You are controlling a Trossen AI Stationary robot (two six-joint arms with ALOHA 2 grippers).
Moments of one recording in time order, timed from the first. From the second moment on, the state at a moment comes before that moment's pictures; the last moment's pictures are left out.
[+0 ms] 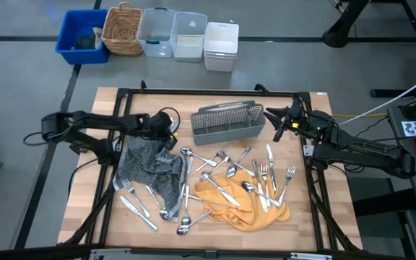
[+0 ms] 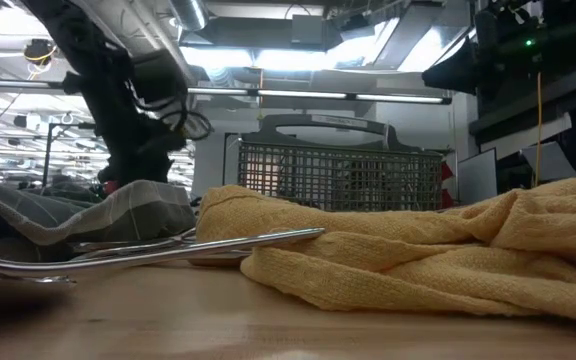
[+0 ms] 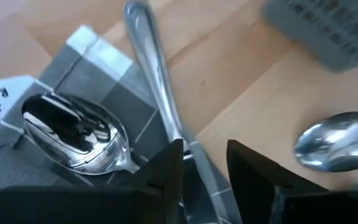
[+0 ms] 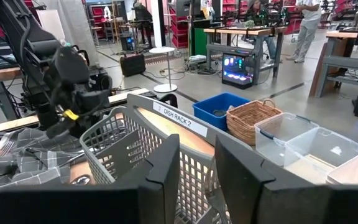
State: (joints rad) left arm 0.36 1.32 0.56 -0.31 -0.14 -0.46; right arm -0.36 0.54 0.38 0.12 0.14 0.08
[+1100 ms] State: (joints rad) left arm 0.36 1.41 0.56 -0.30 -0.17 -0.52; right arm -0.36 0.54 0.38 0.10 0.14 0.08
